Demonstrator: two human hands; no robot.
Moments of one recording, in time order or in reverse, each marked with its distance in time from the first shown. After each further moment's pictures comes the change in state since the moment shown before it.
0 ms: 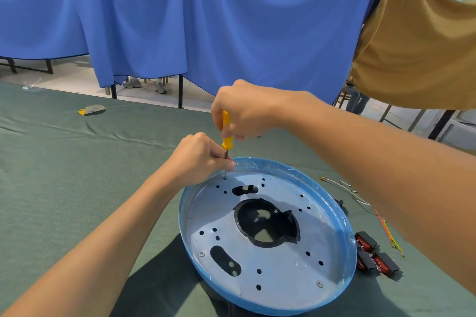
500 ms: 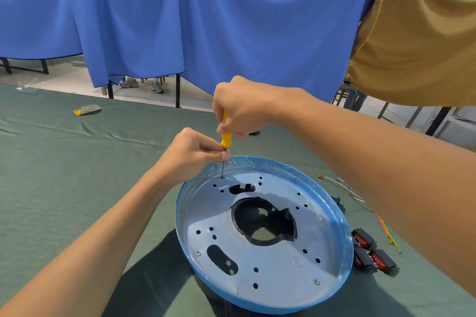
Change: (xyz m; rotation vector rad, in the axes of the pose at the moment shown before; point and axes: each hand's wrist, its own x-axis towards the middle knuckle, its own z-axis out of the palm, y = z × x) left_hand -0.001 -0.006 -0.003 -0.262 0.035 0.018; right_hand 0.004 0.005 0.000 -0.020 0.010 0.037
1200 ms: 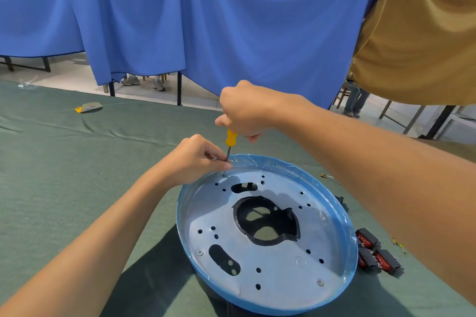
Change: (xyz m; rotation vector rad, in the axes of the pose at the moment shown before) left_hand 0.001 -0.003 0.000 0.235 -0.158 0.004; right_hand 0.004 0.002 0.014 -0.002 0.047 0.045
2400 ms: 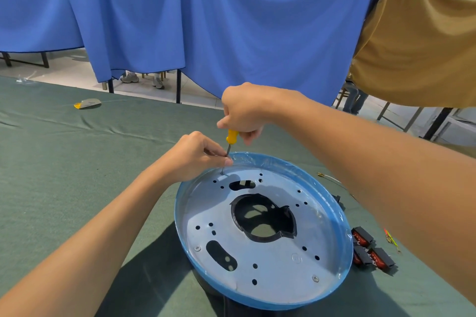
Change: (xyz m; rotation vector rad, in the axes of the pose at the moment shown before) left_hand 0.001 -0.002 0.003 -0.011 0.029 0.031; right_hand -0.003 -0.003 -0.006 0.097 -0.155 0.119
